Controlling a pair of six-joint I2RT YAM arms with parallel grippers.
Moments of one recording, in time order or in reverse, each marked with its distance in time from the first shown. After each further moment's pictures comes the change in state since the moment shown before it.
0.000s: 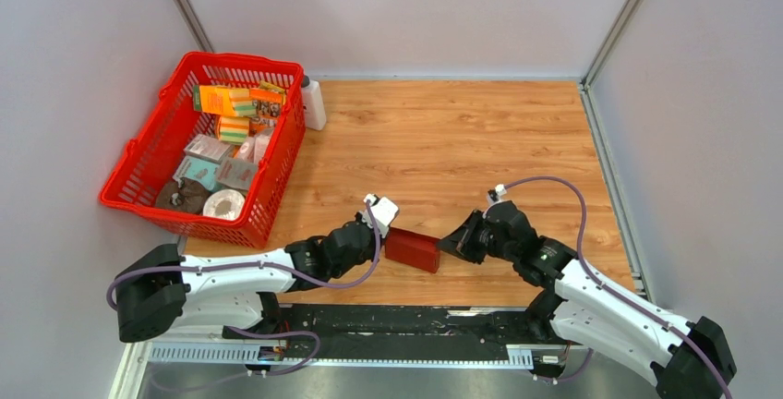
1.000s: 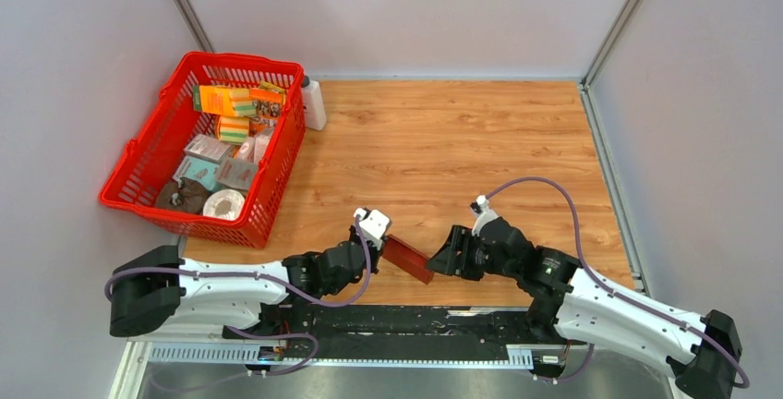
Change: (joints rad) left arm -0.117 -0.049 -0.111 0.136 -0.134 -0.084; right arm 0.224 -0.077 0.000 -0.097 0.056 -0.206
